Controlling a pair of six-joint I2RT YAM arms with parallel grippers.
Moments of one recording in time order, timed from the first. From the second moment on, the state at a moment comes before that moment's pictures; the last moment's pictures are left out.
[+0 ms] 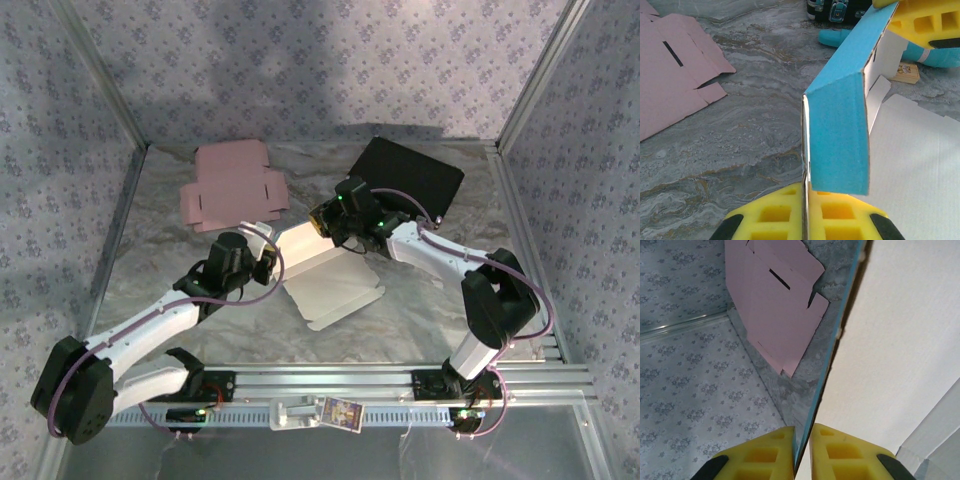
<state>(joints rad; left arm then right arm) -0.61 1.06 0.53 -0.02 0.00 -0.14 0.68 1.64 1.16 -0.12 -0.18 1.58</state>
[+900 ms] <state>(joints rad) -0.61 1.00 0.54 -0.07 -0.02 -0.19 0.68 1.65 1.10 -0.02 -0.15 1.67</state>
